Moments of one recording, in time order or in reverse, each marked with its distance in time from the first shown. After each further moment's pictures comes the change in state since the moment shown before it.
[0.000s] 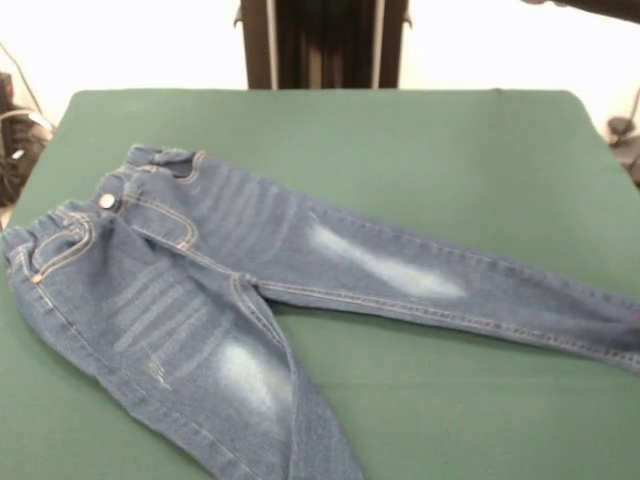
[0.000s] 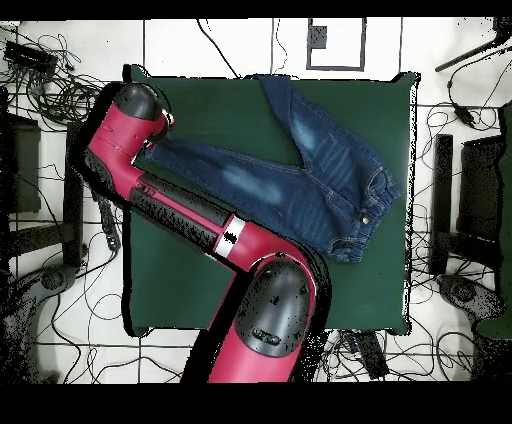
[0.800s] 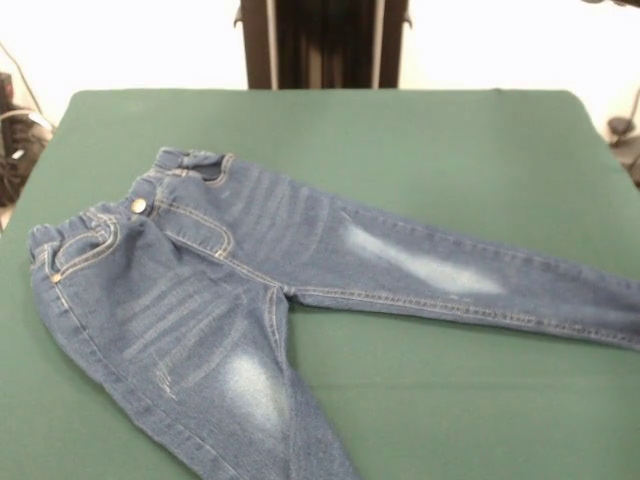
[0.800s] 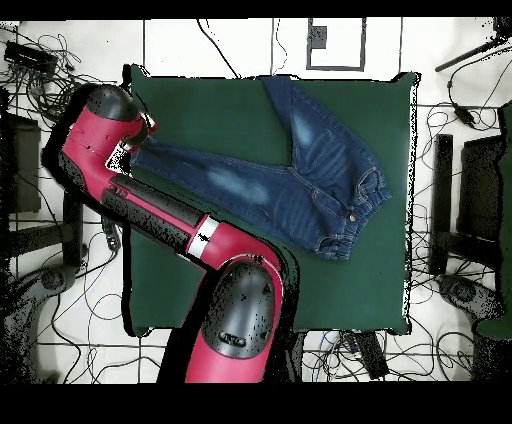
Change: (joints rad) arm 0.083 0.004 0.001 -0.084 0.024 -0.046 0.000
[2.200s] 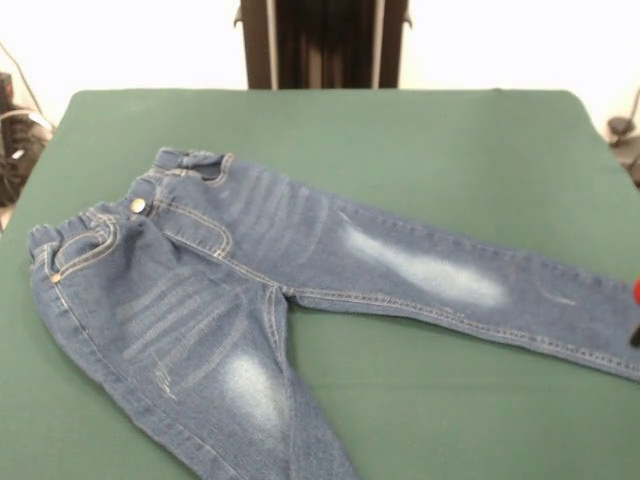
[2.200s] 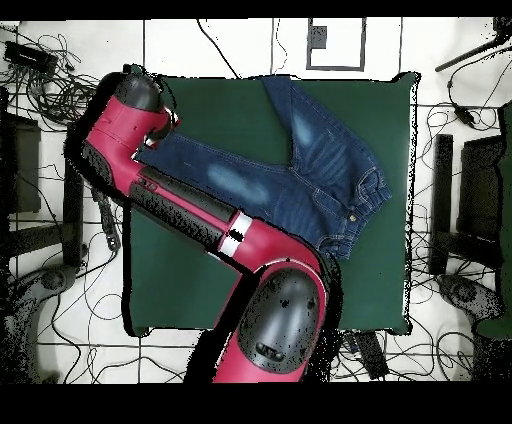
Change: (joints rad) arm -0.110 -0.095 -0.011 0.114 0.102 0.000 0.000
